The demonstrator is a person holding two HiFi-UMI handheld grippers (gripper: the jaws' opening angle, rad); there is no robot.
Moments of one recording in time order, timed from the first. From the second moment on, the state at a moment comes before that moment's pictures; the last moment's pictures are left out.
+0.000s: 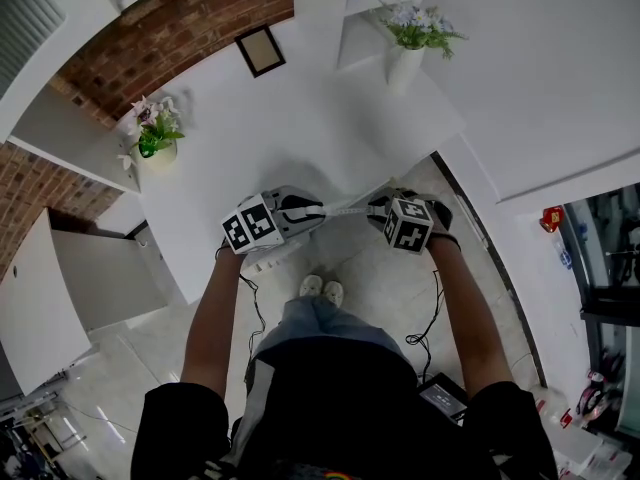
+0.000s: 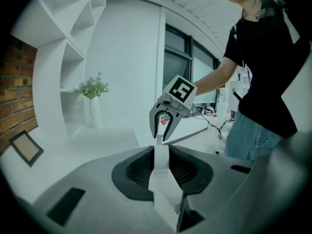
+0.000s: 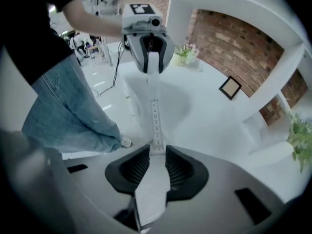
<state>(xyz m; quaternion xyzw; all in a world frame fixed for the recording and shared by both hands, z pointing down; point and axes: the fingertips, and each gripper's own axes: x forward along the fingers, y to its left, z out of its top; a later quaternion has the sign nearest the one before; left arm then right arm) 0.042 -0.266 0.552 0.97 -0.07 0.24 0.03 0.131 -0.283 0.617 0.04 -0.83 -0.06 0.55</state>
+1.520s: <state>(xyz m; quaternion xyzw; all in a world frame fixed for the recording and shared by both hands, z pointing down) -0.058 -0.269 0.567 0.94 -0.12 0.30 0.07 0.201 -0.320 0.625 0.07 -0.81 -0.02 0.58</state>
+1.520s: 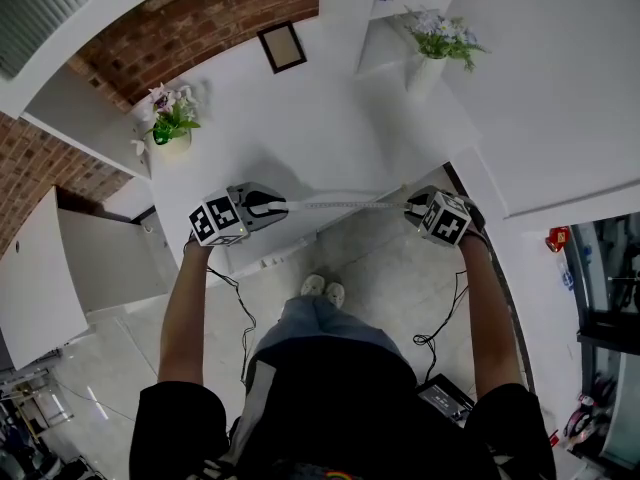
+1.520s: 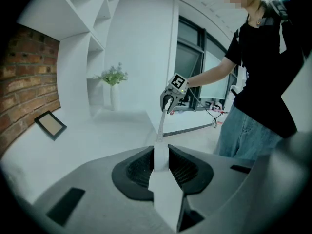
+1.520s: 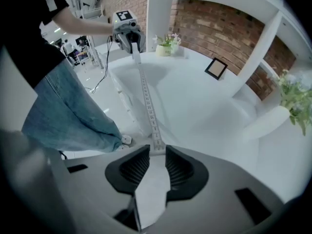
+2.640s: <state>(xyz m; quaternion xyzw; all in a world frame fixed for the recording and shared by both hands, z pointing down) -0.071 -0.375 0.626 0.90 -0.11 0.42 0.08 0.140 -0.429 0.667 0.04 -0.84 -0.01 0.55</state>
